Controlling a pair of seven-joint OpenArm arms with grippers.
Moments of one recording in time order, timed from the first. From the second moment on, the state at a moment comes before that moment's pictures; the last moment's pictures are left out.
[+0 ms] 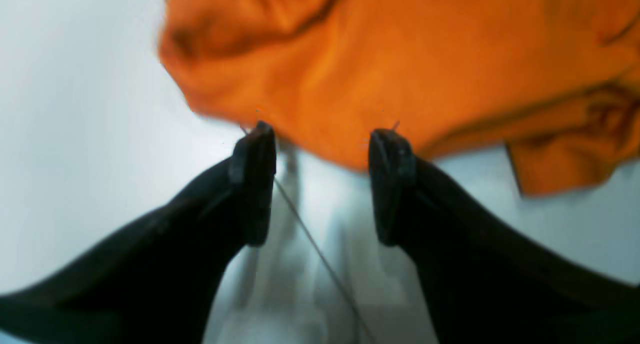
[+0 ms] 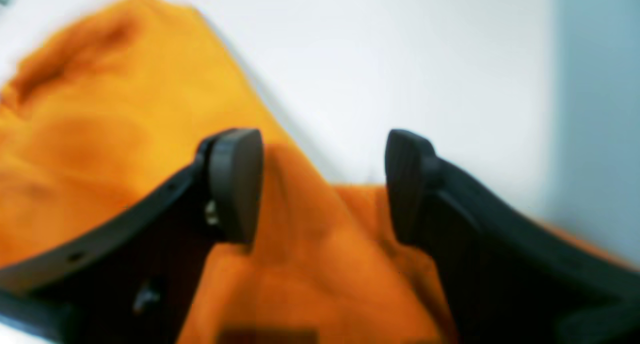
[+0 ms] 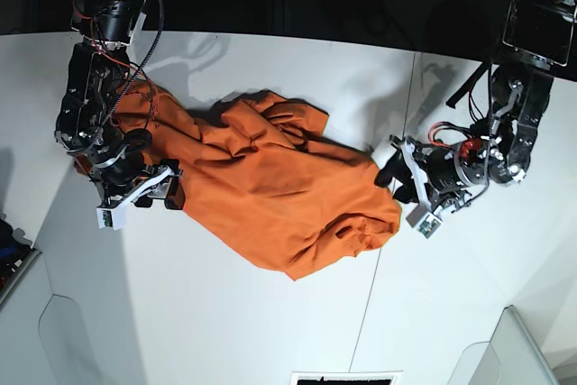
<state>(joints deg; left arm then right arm) -7.8 -30.1 14.4 84.1 -35.0 -24.5 42.7 11.7 2.4 17.0 68.9 14.6 27.8 -37.1</state>
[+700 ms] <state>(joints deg) -9.6 -20.8 14.3 75.7 -21.2 -22.0 33.0 15.8 10.8 12.5 65.5 12.2 28.1 -35.0</state>
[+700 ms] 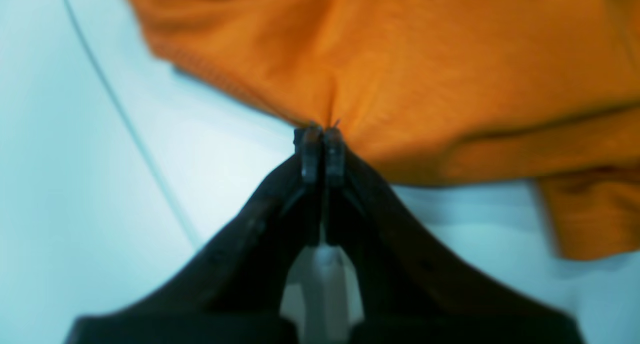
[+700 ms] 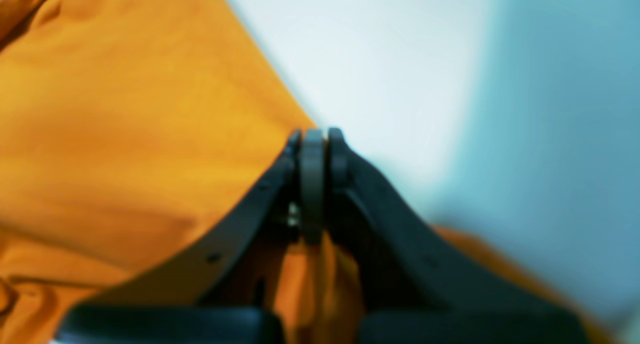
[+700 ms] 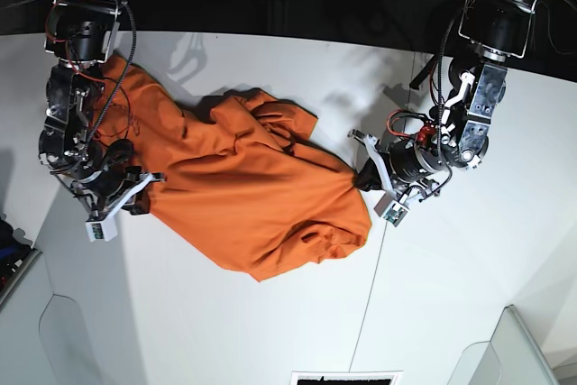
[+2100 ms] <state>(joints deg) -4.1 -24.0 14.1 81.3 -34.3 -29.1 45.2 10.5 15.1 18.5 65.8 17.0 28.9 -38.7</state>
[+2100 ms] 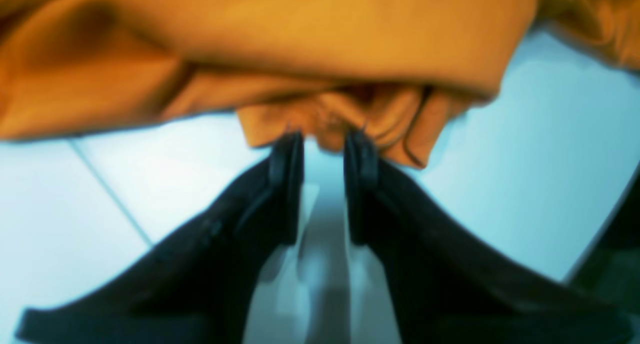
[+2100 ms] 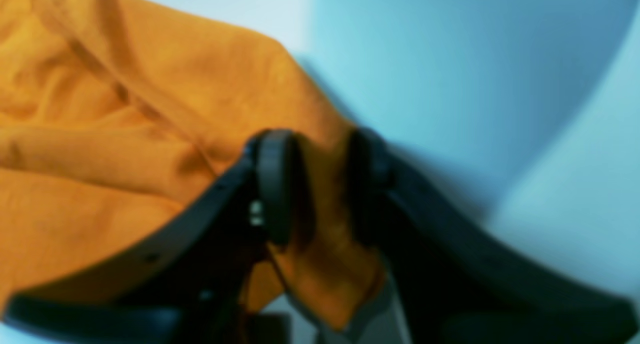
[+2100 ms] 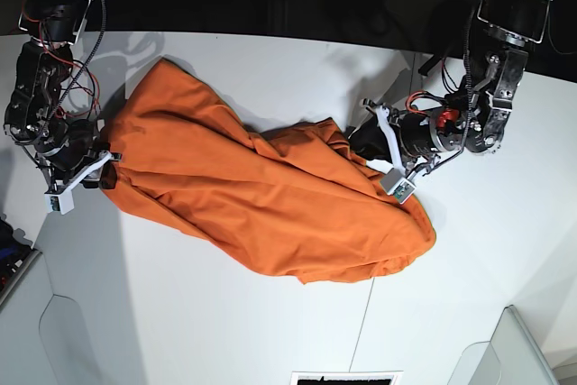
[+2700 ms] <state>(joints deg) -5.5 -34.1 13.5 80.9 -27.7 -21.2 42.2 13.8 26.8 18.4 65.5 17.4 29.5 -37.0</state>
